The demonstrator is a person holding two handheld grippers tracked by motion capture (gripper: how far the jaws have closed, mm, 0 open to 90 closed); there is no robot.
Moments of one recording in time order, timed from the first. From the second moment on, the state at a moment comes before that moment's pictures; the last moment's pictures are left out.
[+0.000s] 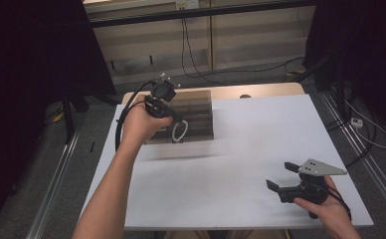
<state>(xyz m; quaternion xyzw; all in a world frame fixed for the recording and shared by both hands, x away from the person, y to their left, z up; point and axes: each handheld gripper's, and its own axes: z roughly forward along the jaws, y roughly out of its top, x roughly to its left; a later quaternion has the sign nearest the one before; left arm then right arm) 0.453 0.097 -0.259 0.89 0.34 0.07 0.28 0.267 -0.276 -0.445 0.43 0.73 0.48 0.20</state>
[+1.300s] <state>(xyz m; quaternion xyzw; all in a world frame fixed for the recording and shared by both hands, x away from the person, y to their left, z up) 0.478 0.102 -0.263 0.89 0.35 0.08 0.28 0.267 -0.276 -0.445 0.43 0.74 0.48 0.20</state>
